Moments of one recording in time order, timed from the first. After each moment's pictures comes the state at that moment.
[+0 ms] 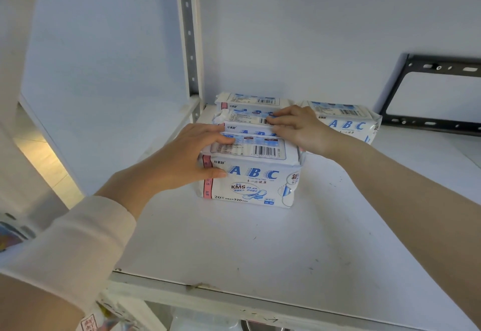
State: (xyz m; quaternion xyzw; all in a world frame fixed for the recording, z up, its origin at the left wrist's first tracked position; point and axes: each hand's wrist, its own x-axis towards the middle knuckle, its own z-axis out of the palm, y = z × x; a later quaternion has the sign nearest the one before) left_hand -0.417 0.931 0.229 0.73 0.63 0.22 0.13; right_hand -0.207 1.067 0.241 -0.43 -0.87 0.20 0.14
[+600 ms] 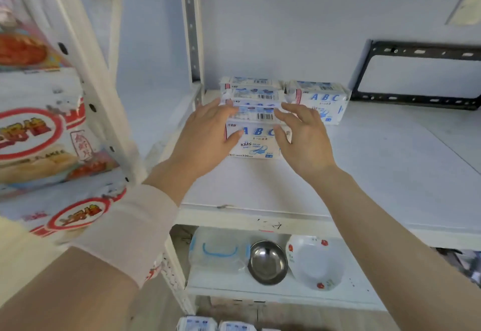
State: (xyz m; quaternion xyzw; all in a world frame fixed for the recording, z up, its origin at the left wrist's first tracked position) left_hand -0.384 0.855 0.235 0.71 0.63 0.30 -0.04; right_hand -0.201 0.899 0.224 -0.45 -0.81 -0.02 0.38
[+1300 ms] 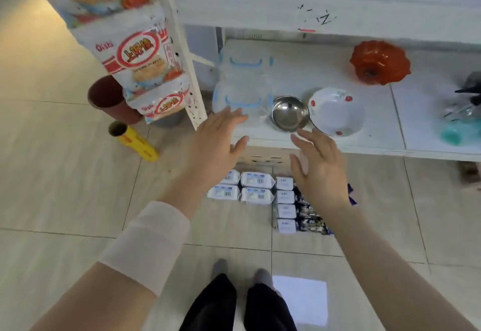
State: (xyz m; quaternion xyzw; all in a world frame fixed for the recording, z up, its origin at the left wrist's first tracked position) left_hand -0.363 0.622 0.012 0.70 0.66 0.23 0.13; right_hand -0.153 0.634 -0.021 -0.49 -0.81 0.06 0.31
